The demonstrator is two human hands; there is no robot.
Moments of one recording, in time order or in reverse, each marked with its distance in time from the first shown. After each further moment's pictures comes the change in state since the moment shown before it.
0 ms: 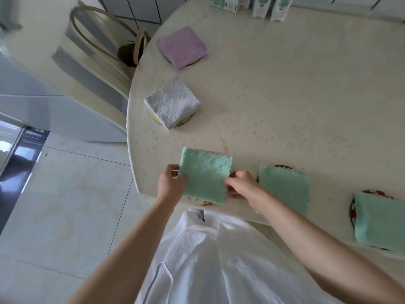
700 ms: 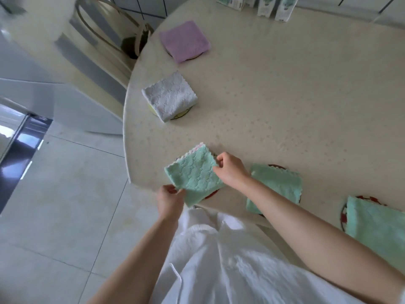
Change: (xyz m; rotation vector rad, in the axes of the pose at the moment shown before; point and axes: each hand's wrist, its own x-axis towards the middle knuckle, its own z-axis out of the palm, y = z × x) left_hand -0.039 -0.043 0.041 -0.226 0.121 -0.312; right_hand 0.015 -0.020 -0.006 -0.626 0.113 -0.382
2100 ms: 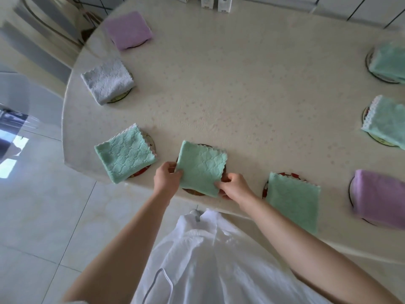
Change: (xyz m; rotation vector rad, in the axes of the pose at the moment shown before) left_hand -0.105 0.000 0.167 0.207 -0.045 0.287; right_hand -0.097 0.219 -0.066 0.559 -0.066 0.312
